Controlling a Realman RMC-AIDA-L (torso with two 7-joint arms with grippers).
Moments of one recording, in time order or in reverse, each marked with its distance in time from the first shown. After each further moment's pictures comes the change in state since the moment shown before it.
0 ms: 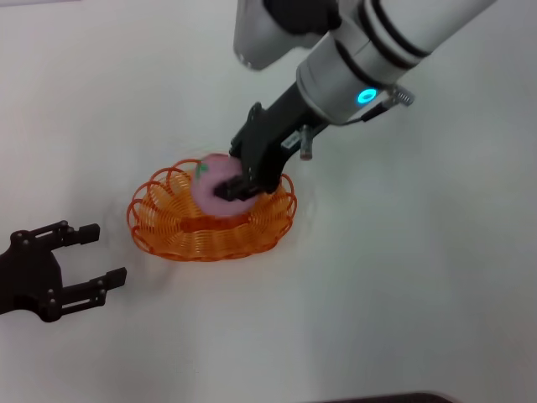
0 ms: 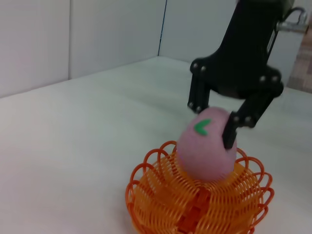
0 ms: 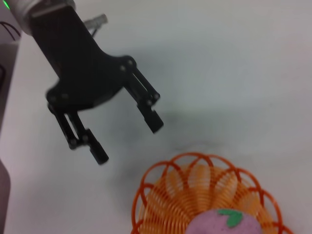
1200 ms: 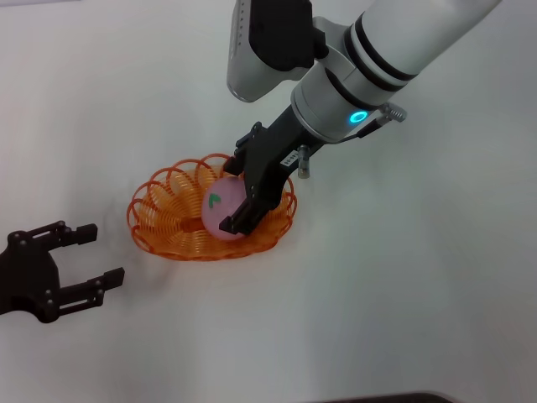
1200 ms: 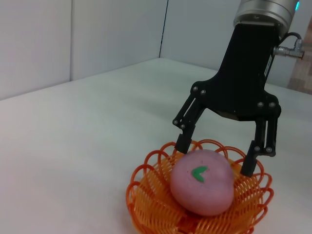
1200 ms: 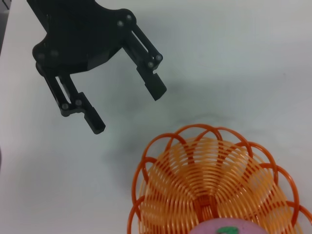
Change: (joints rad) left arm 0.005 -0.002 -0.005 0.009 -0.002 0.008 -0.001; right arm 0.022 0.002 -0.075 0.083 0.011 0.066 -0.016
